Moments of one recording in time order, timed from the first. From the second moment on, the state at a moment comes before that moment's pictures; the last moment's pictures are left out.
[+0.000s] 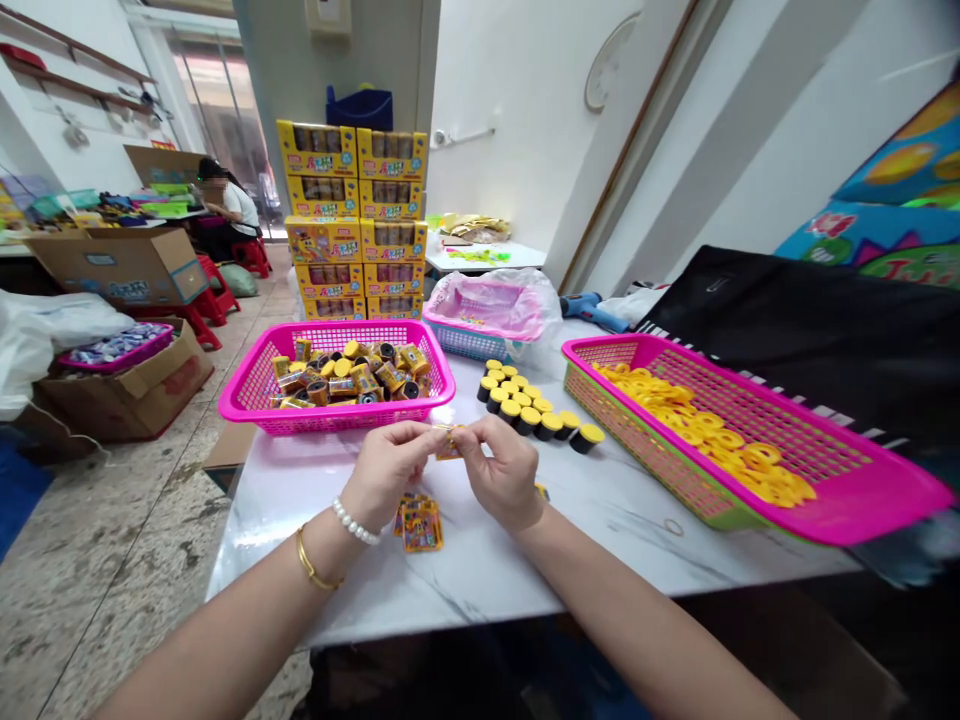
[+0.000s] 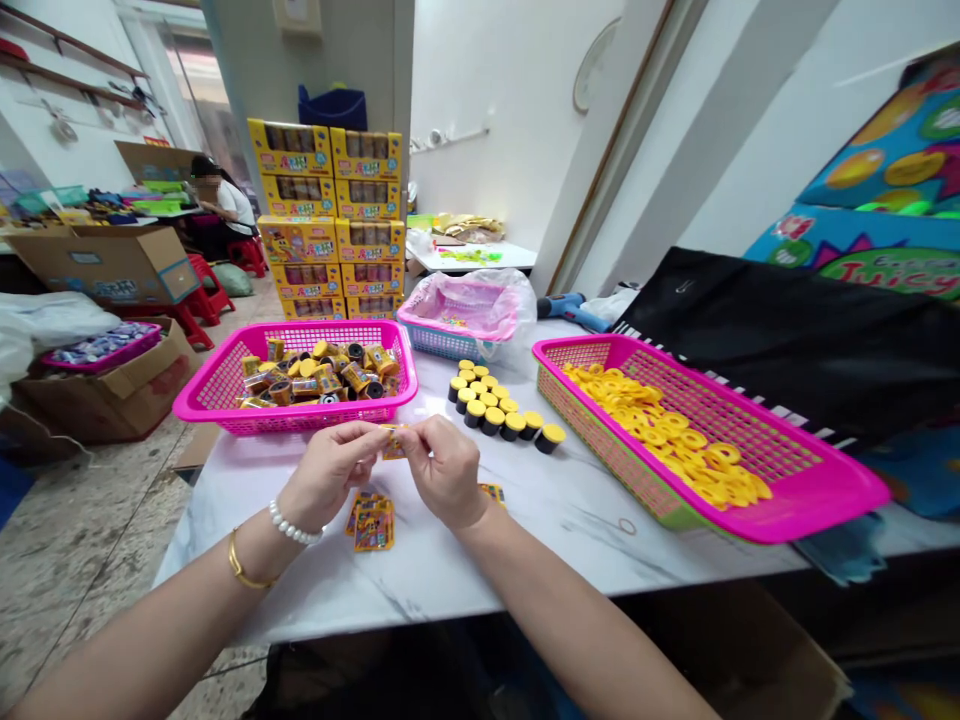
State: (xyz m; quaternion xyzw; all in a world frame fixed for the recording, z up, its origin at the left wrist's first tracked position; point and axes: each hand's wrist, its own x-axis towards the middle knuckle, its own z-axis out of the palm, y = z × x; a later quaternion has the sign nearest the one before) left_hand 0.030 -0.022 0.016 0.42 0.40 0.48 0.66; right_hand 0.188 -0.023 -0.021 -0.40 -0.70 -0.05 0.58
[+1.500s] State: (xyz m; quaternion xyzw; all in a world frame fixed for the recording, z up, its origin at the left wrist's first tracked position) left_hand 0.027 -0.035 0.030 0.58 0.37 0.51 0.51; right_hand 0.187 -0.030 -0.016 -0.44 -0.62 0.21 0.61
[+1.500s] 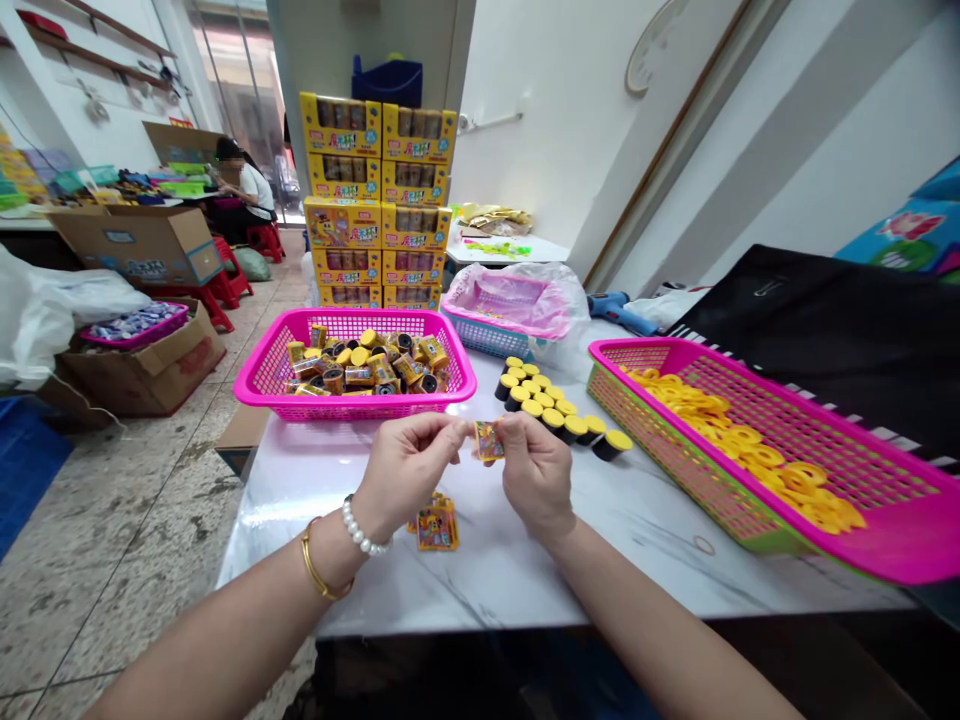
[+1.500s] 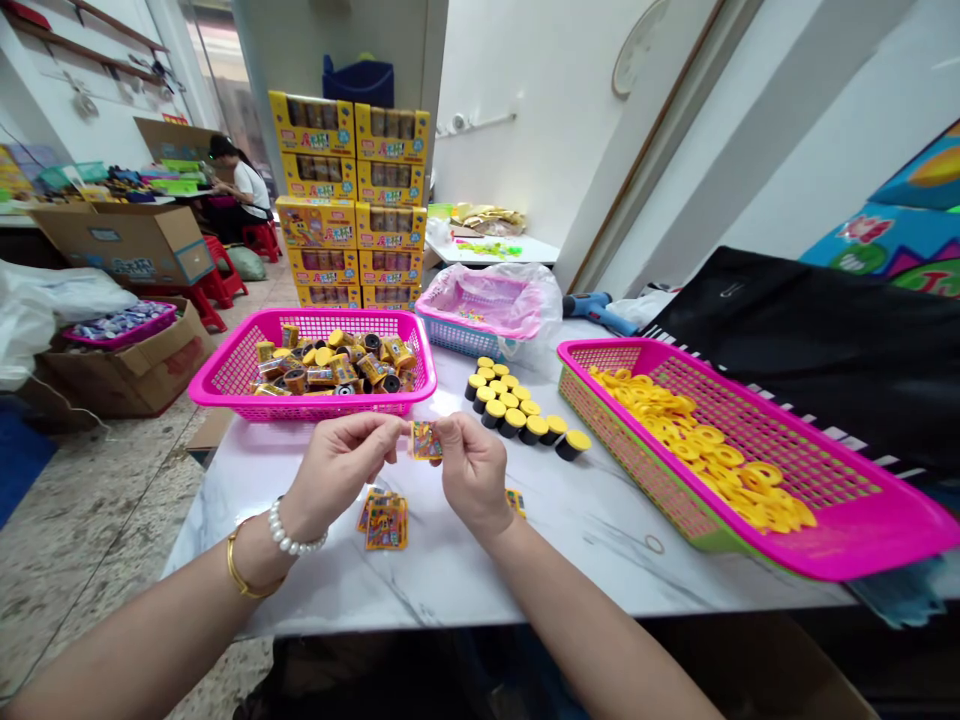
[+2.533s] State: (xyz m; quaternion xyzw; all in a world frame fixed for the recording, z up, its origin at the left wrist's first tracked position) left_hand 0.034 -0.004 0.009 0.57 0.48 0.50 0.45; right_hand 0.194 0.006 -0.037 -0.41 -0.74 0.14 0.51
